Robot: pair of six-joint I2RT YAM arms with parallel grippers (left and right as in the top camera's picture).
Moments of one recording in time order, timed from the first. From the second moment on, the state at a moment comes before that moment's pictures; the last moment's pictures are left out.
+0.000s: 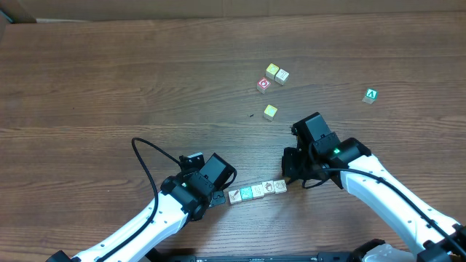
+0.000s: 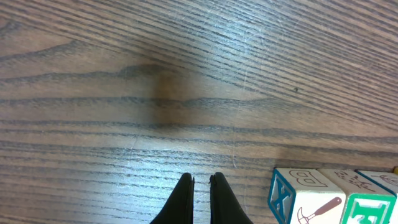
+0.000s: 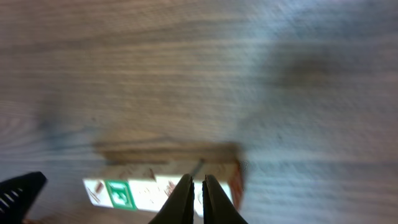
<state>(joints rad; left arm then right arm) -0.71 1.25 0.63 -0.73 -0.16 -1.00 0.49 1.40 0.83 -0.67 -0.26 0.59</state>
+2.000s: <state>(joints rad) -0.71 1.25 0.63 -0.73 -0.16 -0.99 0.65 1.58 0.82 -0.52 -0.27 0.75</state>
